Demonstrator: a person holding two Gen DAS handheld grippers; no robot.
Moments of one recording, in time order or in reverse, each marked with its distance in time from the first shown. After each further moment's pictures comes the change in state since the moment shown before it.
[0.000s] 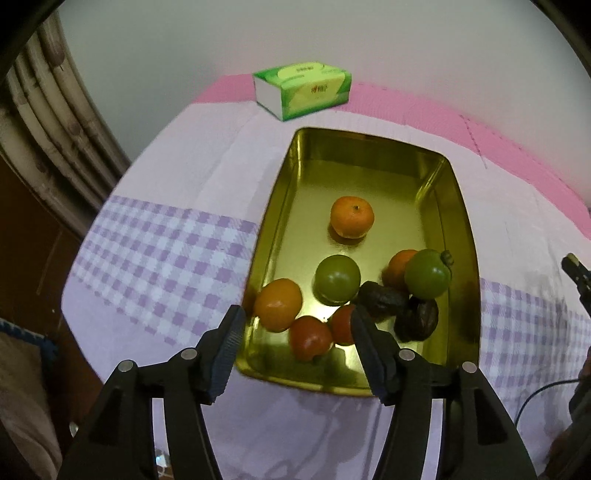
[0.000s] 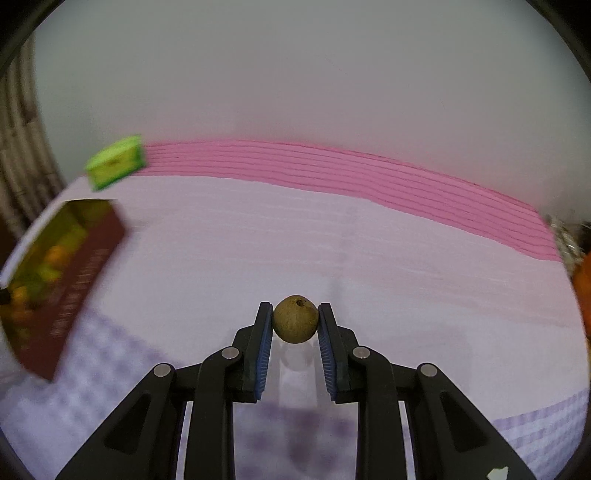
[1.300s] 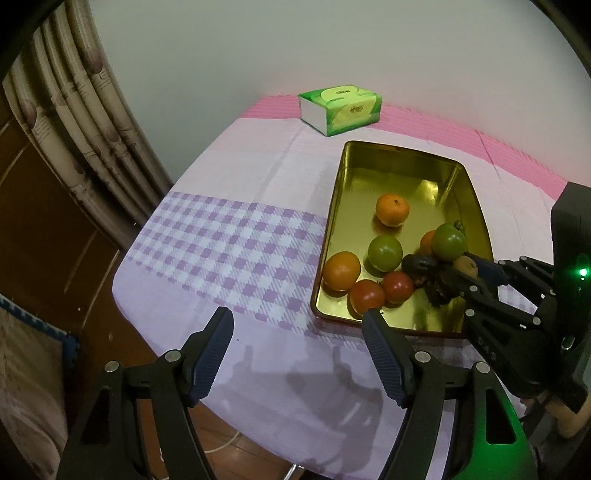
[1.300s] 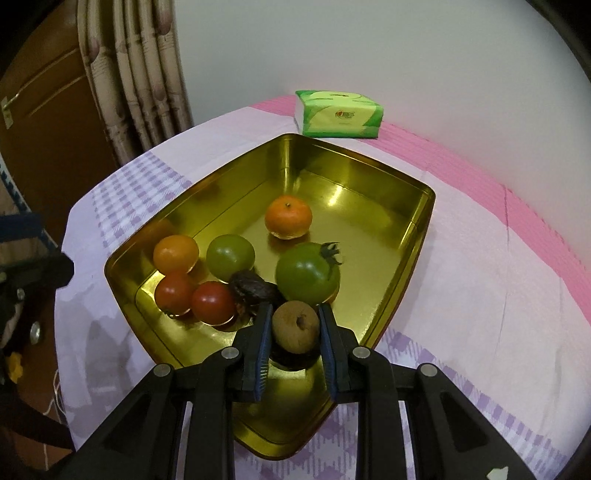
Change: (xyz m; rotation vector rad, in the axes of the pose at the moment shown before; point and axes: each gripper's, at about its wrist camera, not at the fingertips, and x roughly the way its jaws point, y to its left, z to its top) left arm -0.045 0.034 -0.038 -0.017 -0.075 0.093; right arm 0.026 0.232 -0.004 -0.322 0.081 0.240
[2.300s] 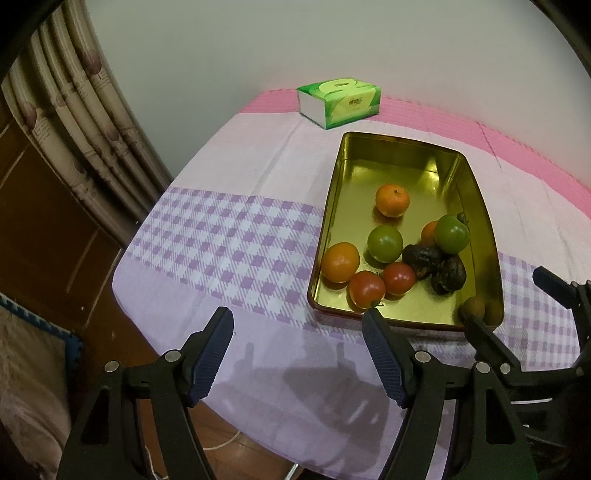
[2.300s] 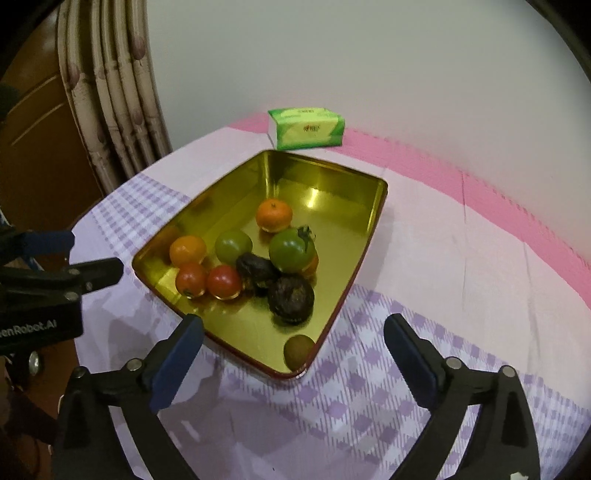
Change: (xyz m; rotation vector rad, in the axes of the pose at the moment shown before) left arm 0.004 -0.004 -0.006 0.009 0.011 0.017; right arm -0.051 0.007 -0.026 0.115 -0.036 -0.078
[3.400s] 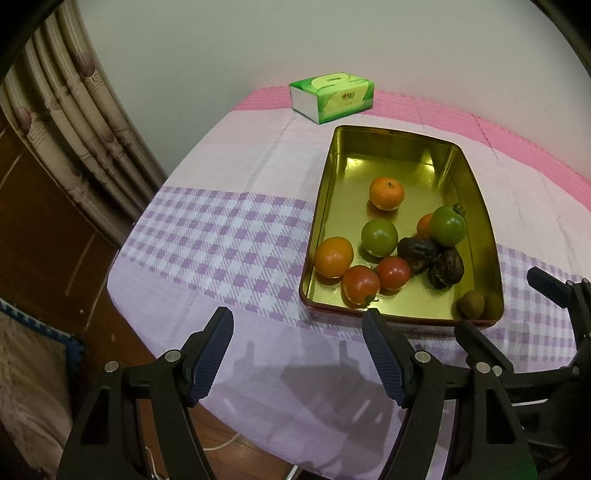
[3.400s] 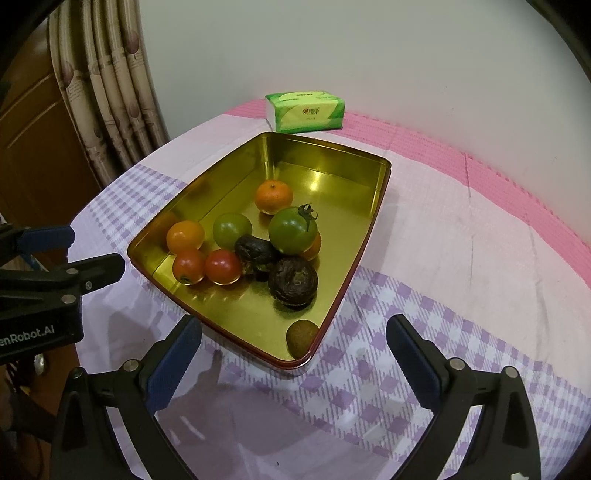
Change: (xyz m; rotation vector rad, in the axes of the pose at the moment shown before) left arm 0.005 -0.007 -0.003 0.018 0.010 -0.012; right arm 0.008 0.000 -0.005 0.014 0.040 0.013
